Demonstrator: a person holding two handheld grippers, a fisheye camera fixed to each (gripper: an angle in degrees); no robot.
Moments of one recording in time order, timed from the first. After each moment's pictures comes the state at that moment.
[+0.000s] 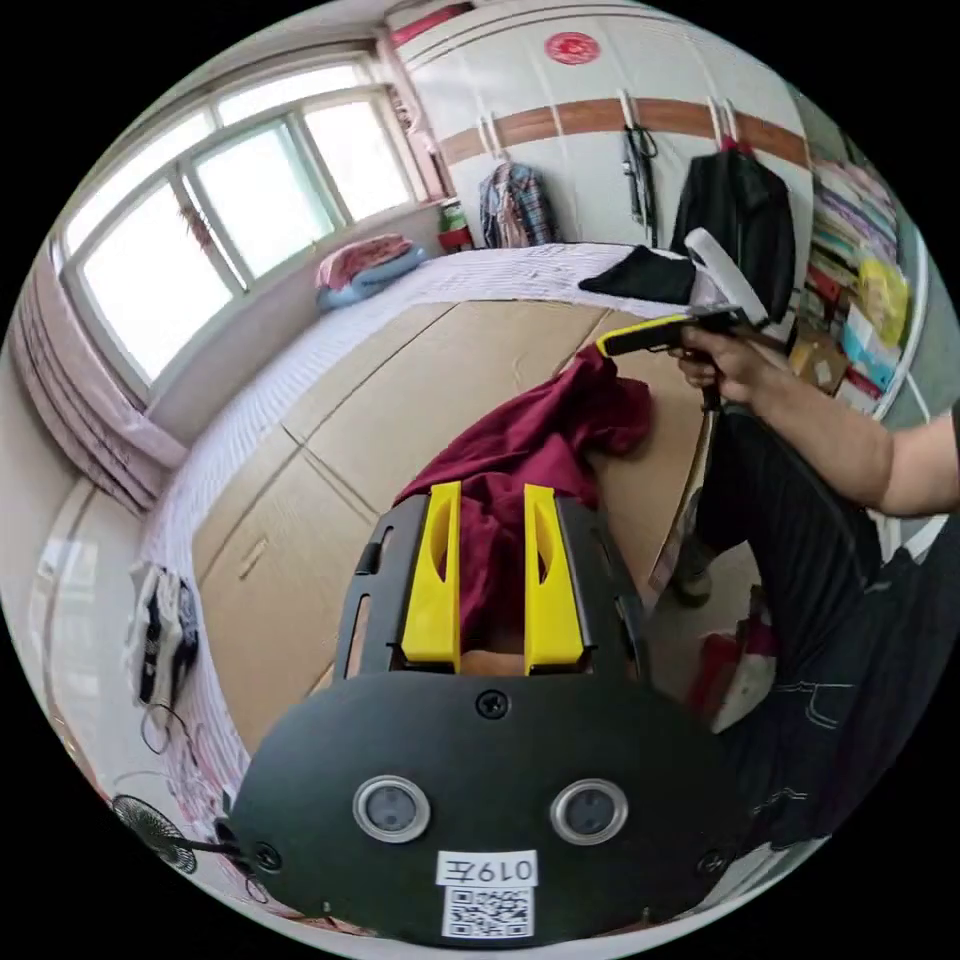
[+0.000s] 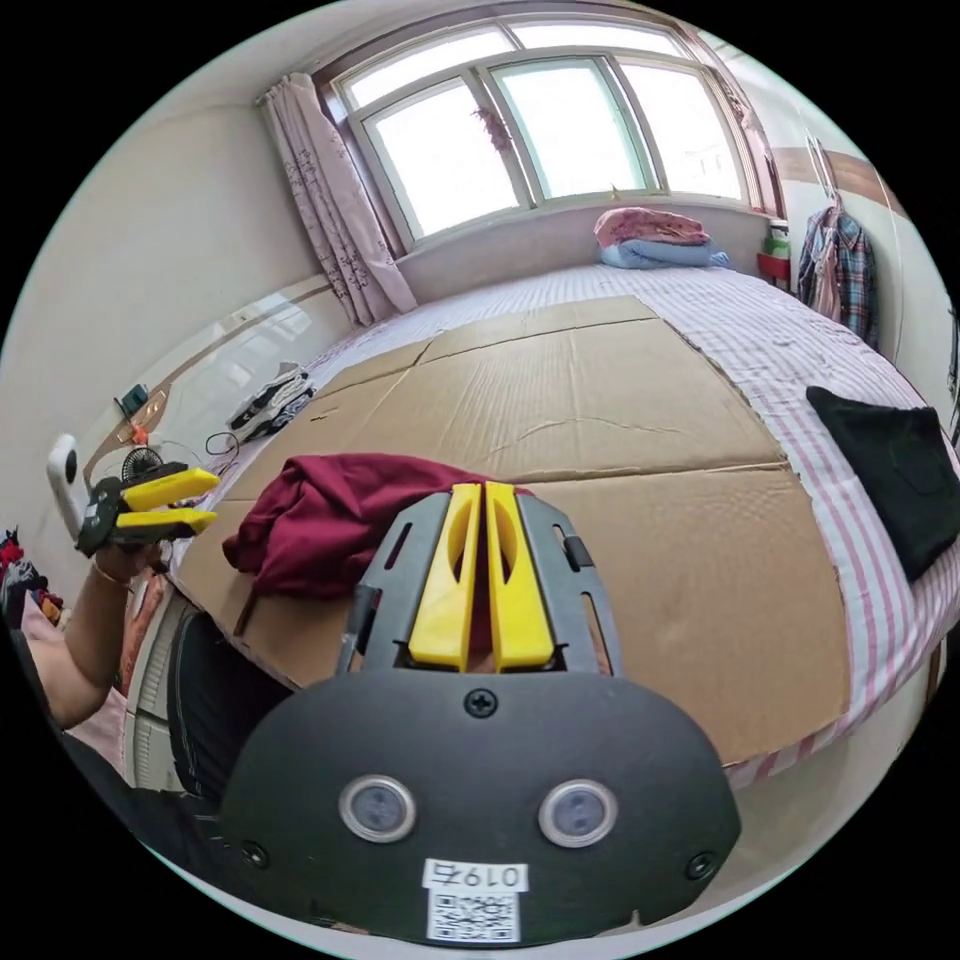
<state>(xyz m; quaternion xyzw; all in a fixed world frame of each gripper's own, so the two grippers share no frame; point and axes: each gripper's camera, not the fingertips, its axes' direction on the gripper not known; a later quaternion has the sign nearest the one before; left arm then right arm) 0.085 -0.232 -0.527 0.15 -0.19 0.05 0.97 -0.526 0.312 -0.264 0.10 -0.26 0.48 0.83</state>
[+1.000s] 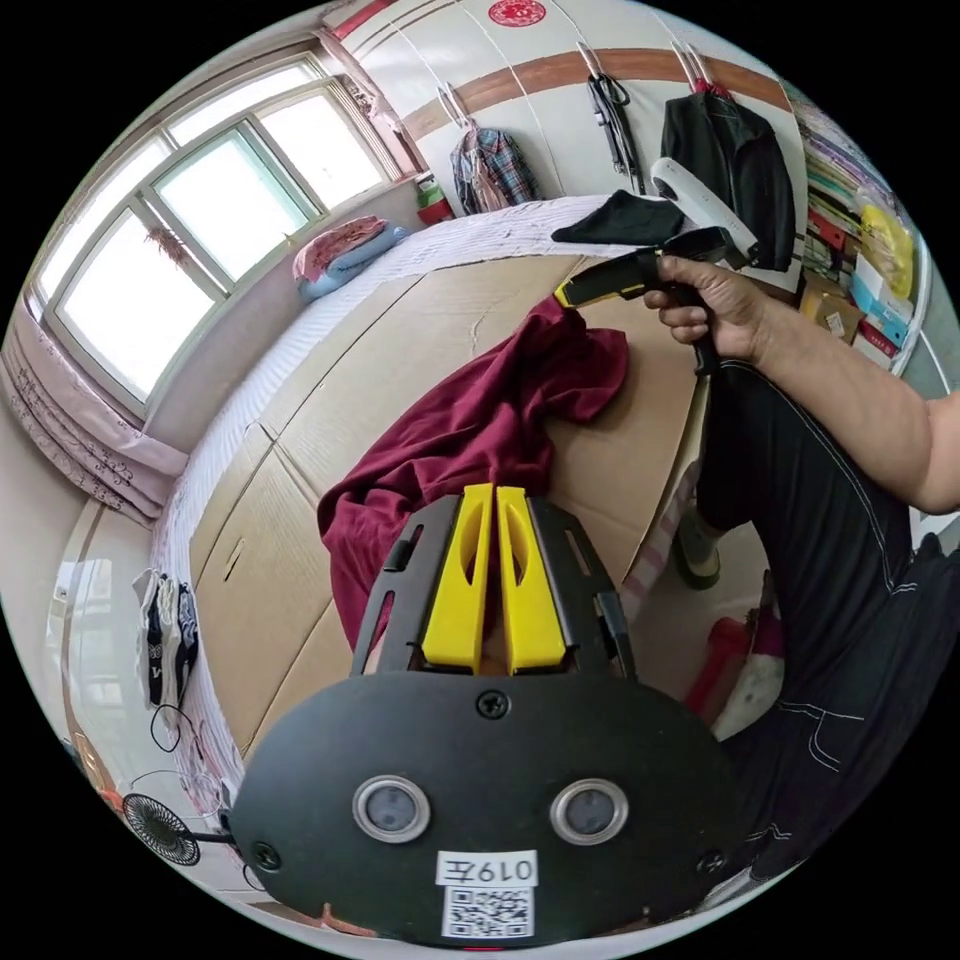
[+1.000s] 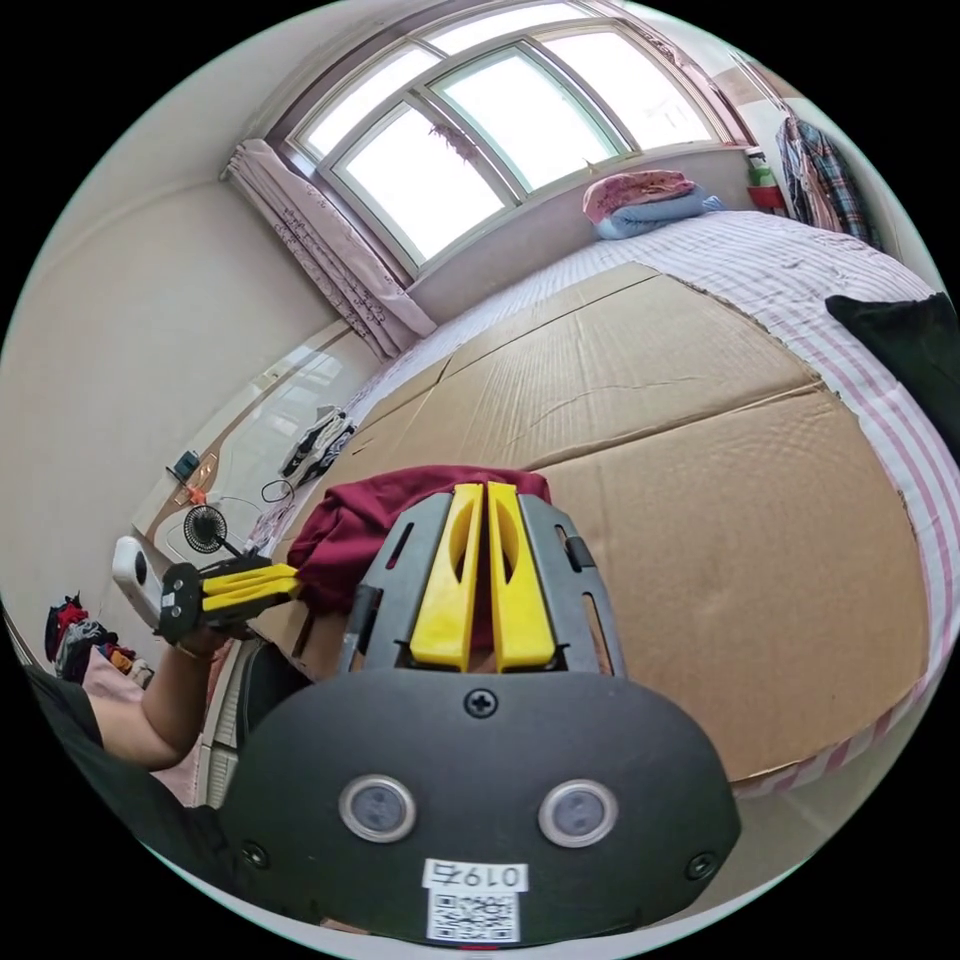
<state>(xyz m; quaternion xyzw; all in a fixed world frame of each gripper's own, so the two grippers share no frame) 0.064 -0.145 -0.481 0.10 -0.16 -0.01 0.98 -0.480 0.394 -0.226 0.15 -0.34 0.54 0.76</state>
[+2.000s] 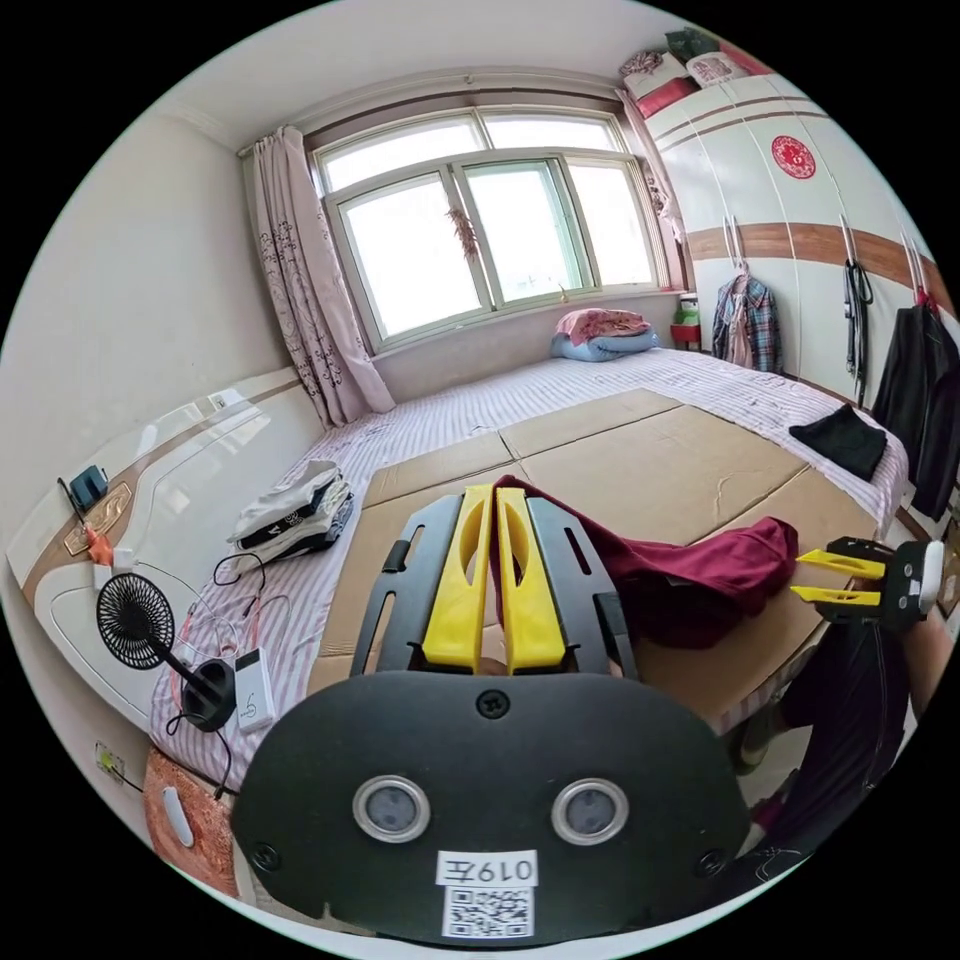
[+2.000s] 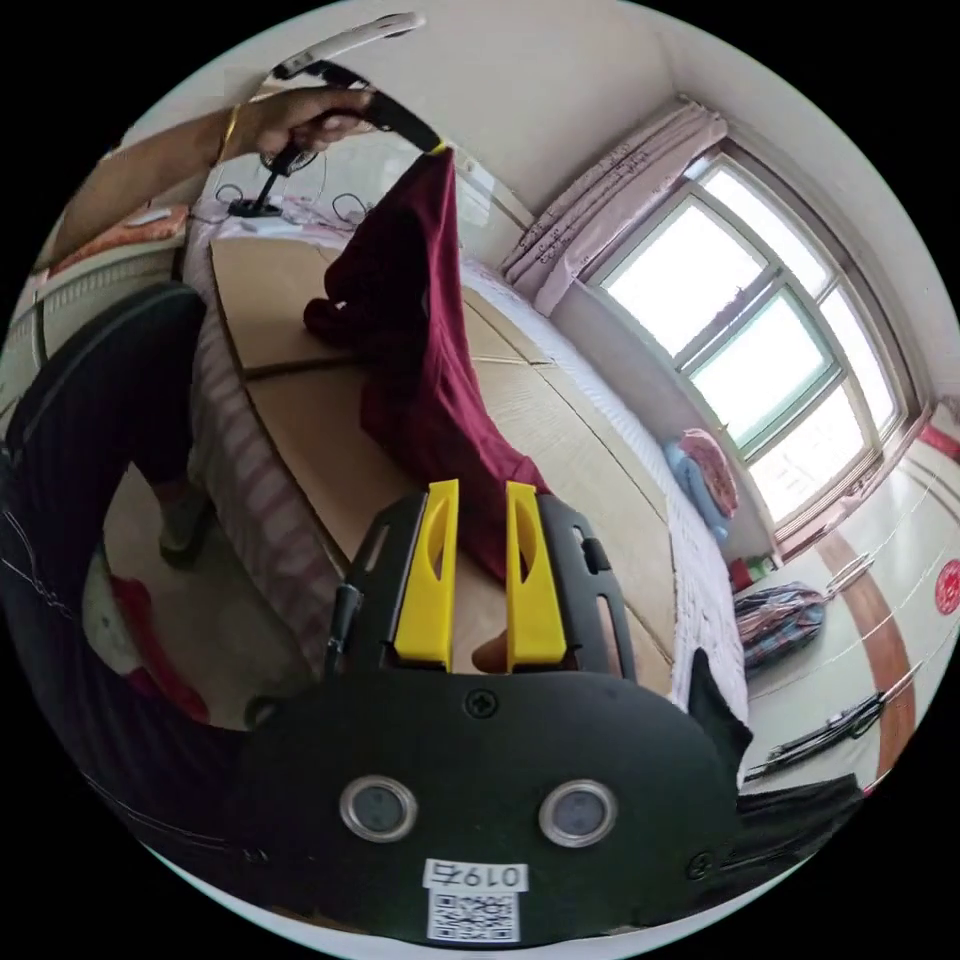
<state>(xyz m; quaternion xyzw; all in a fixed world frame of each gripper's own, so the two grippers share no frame) -0.059 0.155 -0.647 0.24 -0.32 -0.27 0.88 -0.910 0.254 -0.337 0.13 -0.02 0.04 0.99</state>
